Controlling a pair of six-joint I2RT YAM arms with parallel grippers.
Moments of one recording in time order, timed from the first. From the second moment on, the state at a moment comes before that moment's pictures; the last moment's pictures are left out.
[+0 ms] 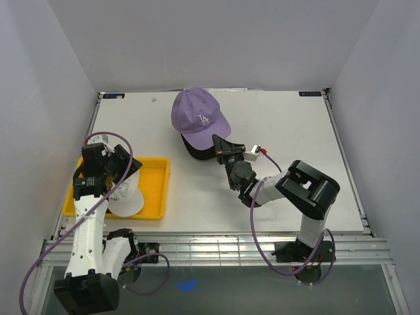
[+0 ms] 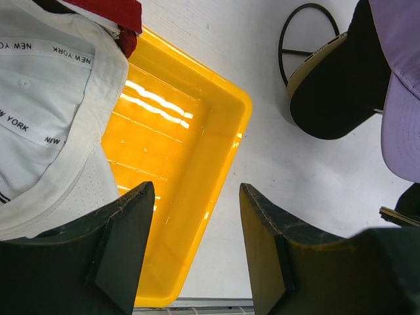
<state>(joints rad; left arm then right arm) 0.15 0.83 0.82 -0.71 0.22 -0.53 0.93 1.80 0.65 1.30 0.70 1.43</state>
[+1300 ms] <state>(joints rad) 0.13 0.84 0.82 -0.71 0.22 -0.53 0.97 2.00 0.62 1.47 0.74 1.68</state>
